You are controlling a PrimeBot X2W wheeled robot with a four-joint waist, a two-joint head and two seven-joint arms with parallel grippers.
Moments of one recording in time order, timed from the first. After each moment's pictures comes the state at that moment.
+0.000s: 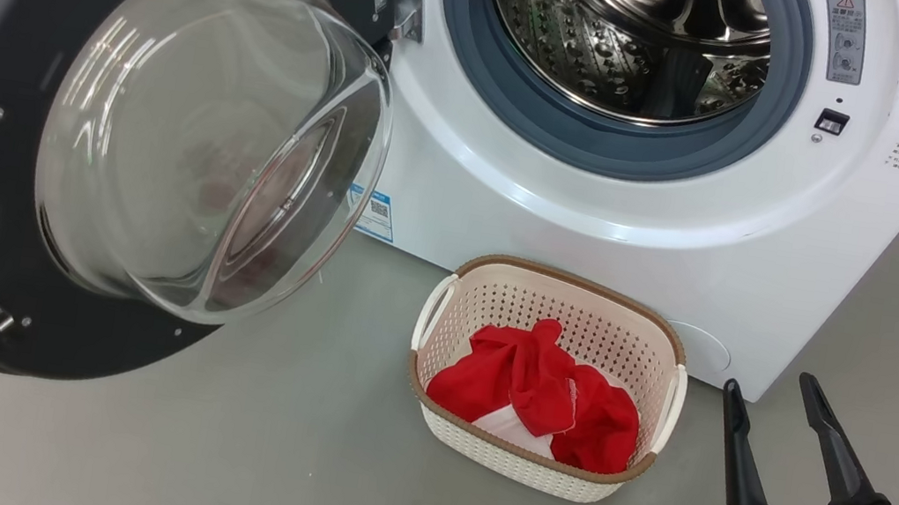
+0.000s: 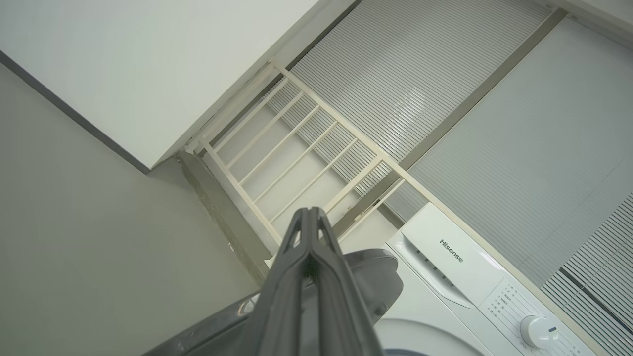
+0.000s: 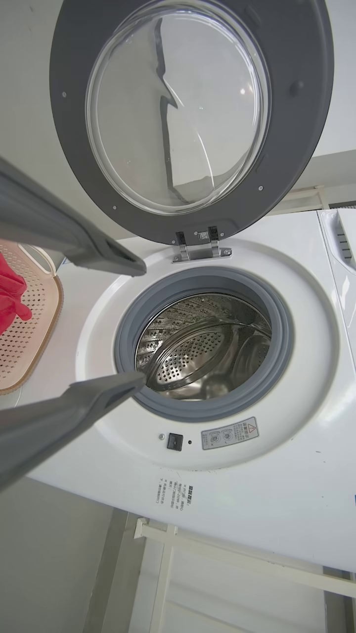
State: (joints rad) left arm -0.52 0.15 0.42 0.19 -0.94 0.07 -0.03; right arm 0.05 -0.04 -0.03 0.00 0.16 0.13 -0.26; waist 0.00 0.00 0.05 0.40
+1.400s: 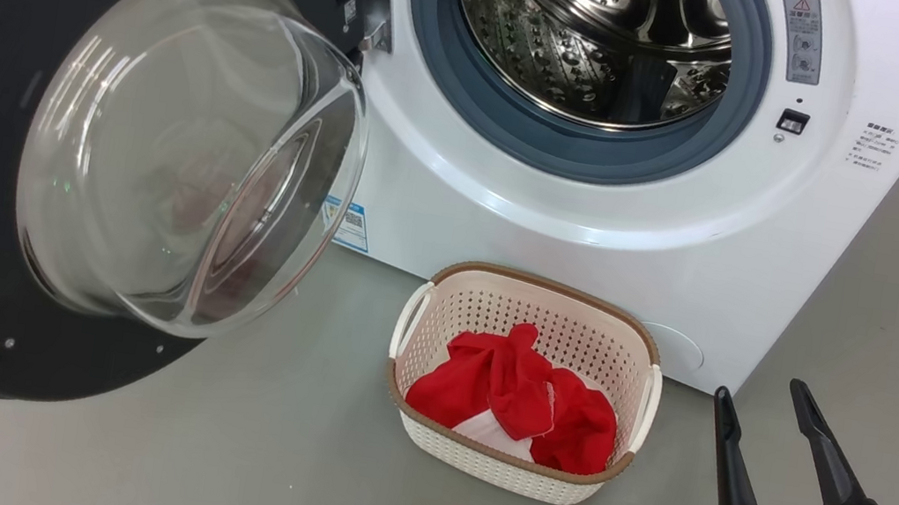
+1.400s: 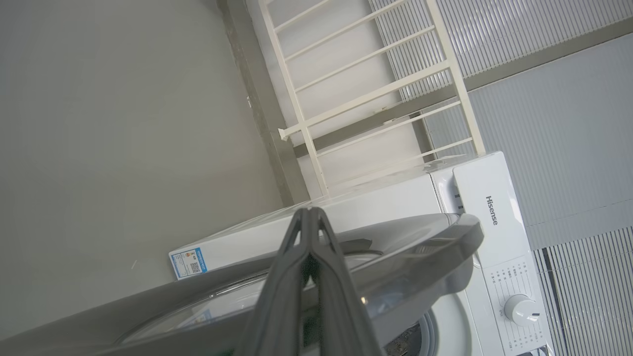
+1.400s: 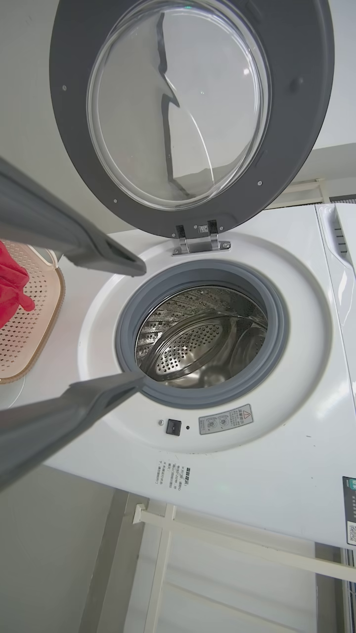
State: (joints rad) left arm -0.80 0.31 0.44 0.78 -1.18 0.09 0.44; right arm 0.06 -0.04 -0.02 0.00 0.15 0.13 -0.26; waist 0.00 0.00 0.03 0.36
